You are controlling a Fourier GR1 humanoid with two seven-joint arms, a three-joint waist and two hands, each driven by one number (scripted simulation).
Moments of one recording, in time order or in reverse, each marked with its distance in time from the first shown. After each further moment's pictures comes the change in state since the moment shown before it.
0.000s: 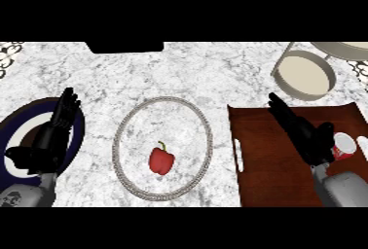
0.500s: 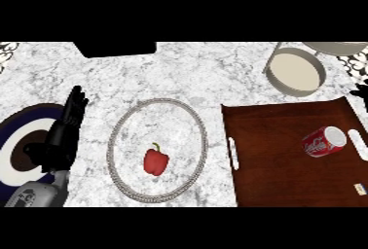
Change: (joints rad) left arm -0.023 -0.056 -0.029 -0.020 -0.049 0.087 0.046; right arm 0.031 -0.066 -0.500 0.044 -0.406 0.084 -0.179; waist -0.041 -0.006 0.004
